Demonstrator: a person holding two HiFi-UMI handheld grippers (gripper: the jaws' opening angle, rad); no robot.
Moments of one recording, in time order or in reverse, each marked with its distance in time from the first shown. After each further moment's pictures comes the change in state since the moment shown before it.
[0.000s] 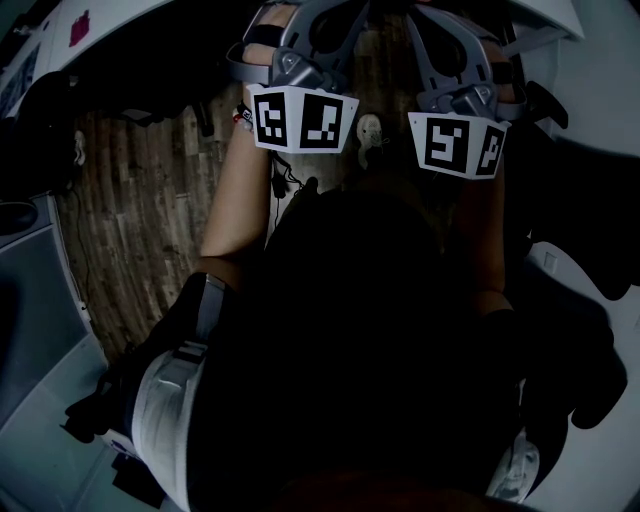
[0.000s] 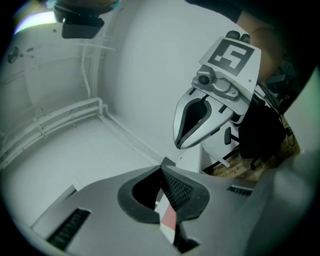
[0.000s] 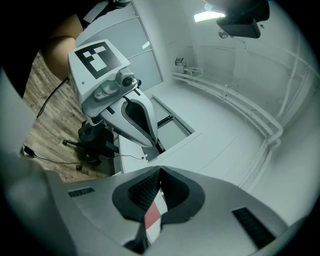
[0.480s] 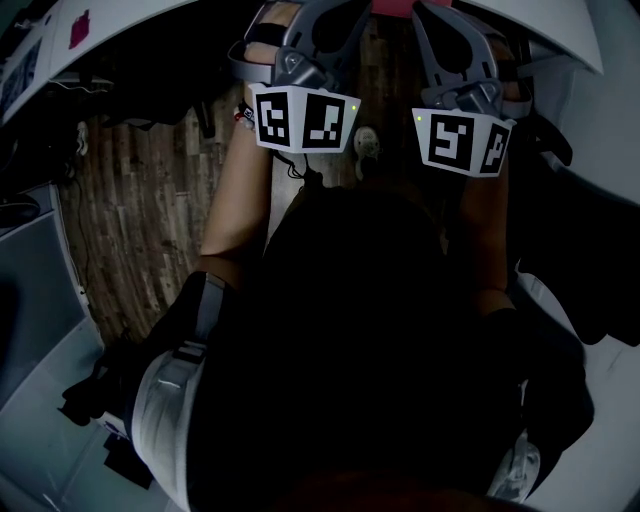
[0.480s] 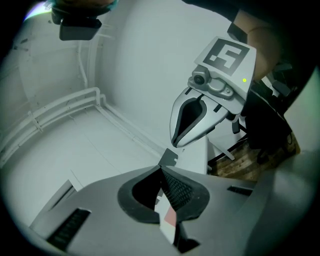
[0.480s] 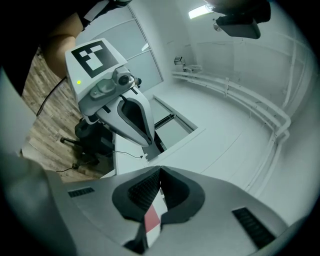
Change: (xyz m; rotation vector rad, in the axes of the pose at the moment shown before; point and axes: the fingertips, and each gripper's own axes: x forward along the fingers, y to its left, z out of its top) left arm 0.100 0.025 -0.055 0.001 0.081 -0.003; right arm 0.100 -0.037 -0.061 0.021 -0.036 0.053
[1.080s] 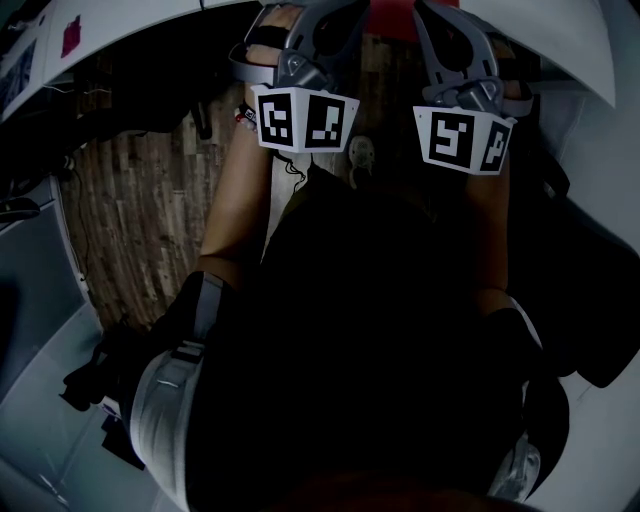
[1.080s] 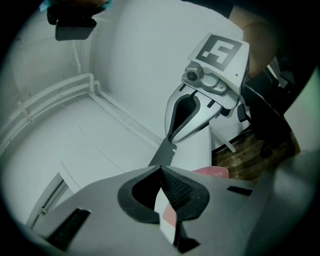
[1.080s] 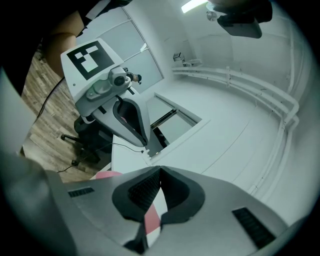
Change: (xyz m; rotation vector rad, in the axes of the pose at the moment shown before) left arm 0.110 0.001 -0.057 -0.008 0.099 -0.036; right arm 0.093 -0.028 -0.082 0.030 -0.012 0.071
